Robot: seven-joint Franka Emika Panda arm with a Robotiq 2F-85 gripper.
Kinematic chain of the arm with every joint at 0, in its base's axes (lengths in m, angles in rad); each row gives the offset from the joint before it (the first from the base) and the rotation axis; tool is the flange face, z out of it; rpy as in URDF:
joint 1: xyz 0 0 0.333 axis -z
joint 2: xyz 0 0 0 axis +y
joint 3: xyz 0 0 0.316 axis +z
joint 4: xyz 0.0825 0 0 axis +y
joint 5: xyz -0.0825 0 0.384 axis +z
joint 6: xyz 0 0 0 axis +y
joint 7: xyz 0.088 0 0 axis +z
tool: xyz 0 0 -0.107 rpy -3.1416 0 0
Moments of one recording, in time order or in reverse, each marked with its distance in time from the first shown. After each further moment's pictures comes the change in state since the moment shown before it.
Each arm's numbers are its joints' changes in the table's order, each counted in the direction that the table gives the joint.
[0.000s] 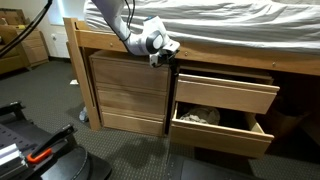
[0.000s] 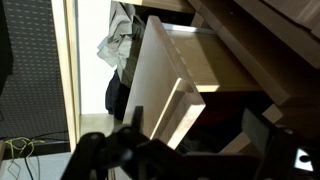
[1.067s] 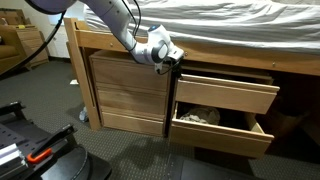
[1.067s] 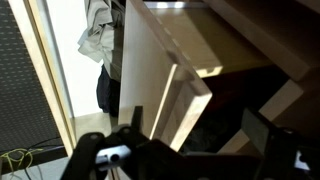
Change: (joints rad) arm 0.069 0.160 -0.001 -0.206 0.037 -0.060 -0.089
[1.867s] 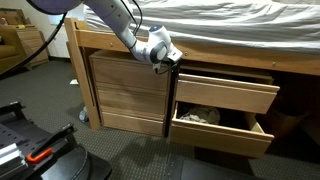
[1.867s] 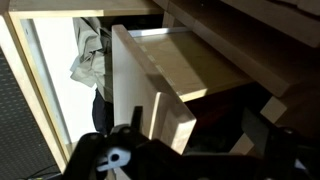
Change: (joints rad) arm 0.050 0.019 0.102 -0.067 0.039 0.025 0.020
